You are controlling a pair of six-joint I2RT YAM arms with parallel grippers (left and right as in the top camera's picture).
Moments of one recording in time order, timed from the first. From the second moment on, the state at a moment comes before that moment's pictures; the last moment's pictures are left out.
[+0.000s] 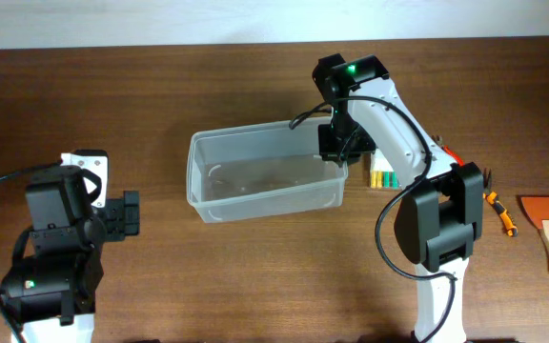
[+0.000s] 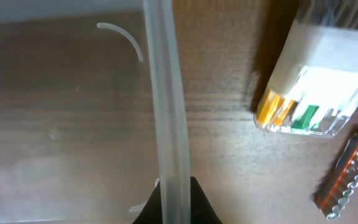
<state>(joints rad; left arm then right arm) 0.11 0.94 1.08 -0.94 -0.19 0.18 0.34 2.21 2.00 -1.46 0.03 0.36</state>
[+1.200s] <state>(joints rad) 0.11 0.95 1.08 -0.95 -0.19 0.18 0.34 2.20 1.86 -1.34 0.09 0.38</state>
